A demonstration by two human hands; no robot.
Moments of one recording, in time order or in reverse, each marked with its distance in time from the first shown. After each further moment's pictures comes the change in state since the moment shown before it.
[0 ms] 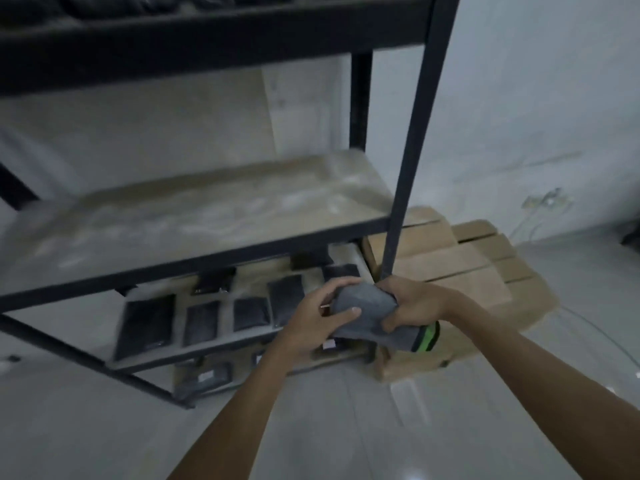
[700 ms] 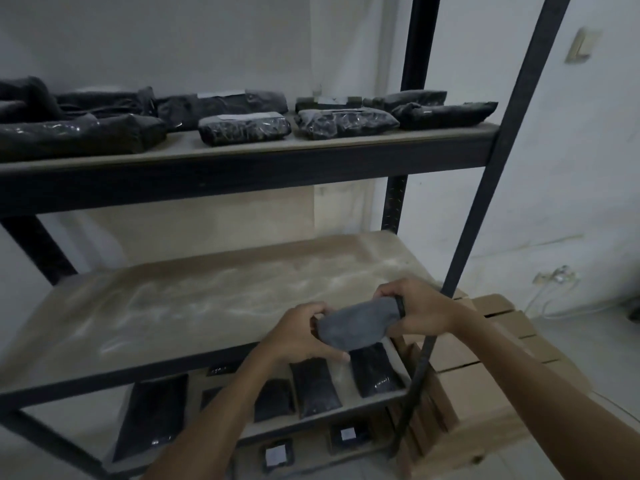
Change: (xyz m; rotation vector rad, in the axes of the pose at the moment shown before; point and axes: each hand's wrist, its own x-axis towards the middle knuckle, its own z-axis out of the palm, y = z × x) left_hand 0.051 0.038 -0.183 0.396 -0.037 0.035; right_hand 0.082 -0.111 -0.070 -0.149 0.381 -0.330
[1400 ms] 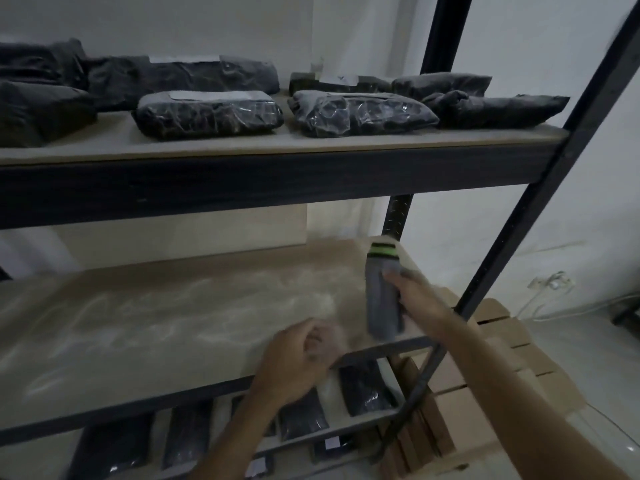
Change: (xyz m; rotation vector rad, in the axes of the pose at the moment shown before) left_hand 0.045 -0.019 0.016 -0.091 0.208 -0.072; right_hand 0.084 0.036 -0.010 0.709 0.456 0.523
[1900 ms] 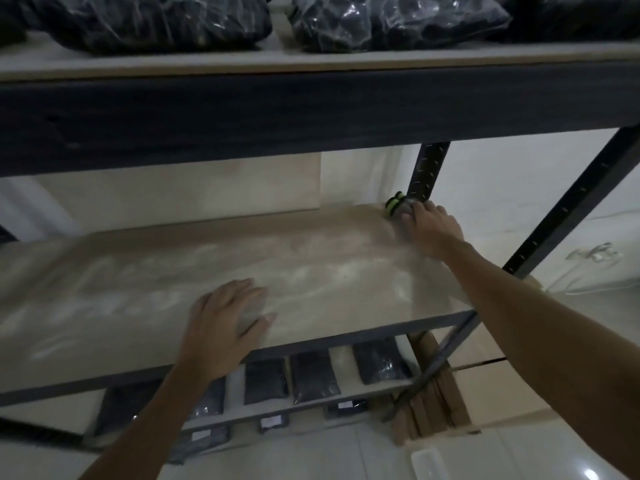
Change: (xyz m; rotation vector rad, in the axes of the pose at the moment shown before) left_hand -0.001 -0.114 -0.070 0.691 0.219 0.074; right_hand 0.154 0.032 -0.041 -1.249 0.187 -0.264
